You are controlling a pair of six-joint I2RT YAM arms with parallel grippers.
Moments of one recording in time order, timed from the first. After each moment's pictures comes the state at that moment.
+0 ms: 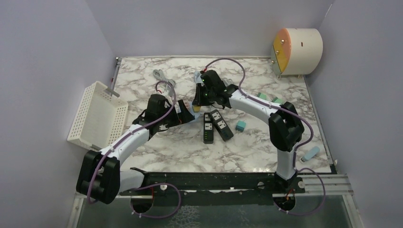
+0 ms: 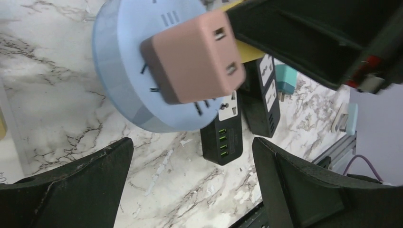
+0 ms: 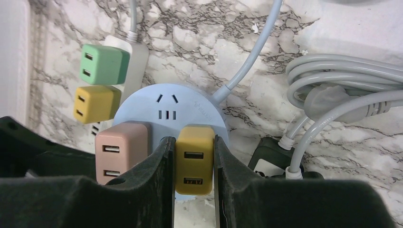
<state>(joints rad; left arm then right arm) -0.34 1.21 0.66 -0.09 0.38 -0.62 0.75 1.96 1.55 -0.34 -0.04 0.55</state>
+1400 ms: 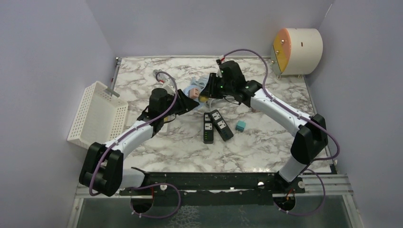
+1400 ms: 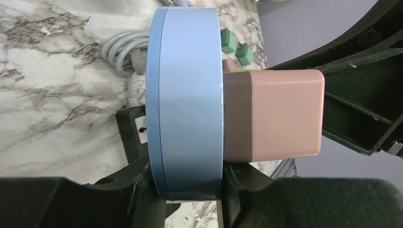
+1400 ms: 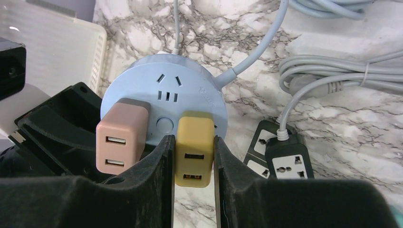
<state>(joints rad) -0.37 1.30 0.68 0.26 0.38 -0.80 0.69 1.69 1.48 -0.38 -0.11 0.60</state>
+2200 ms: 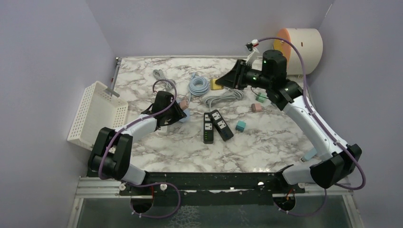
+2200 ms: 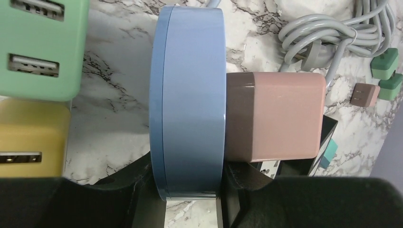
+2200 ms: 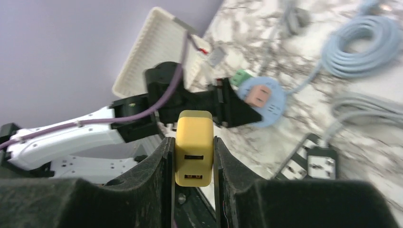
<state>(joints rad) -0.34 1.47 0.74 -0.07 0.13 -0.79 0.51 1.39 1.45 -0.34 -0.52 0.60</state>
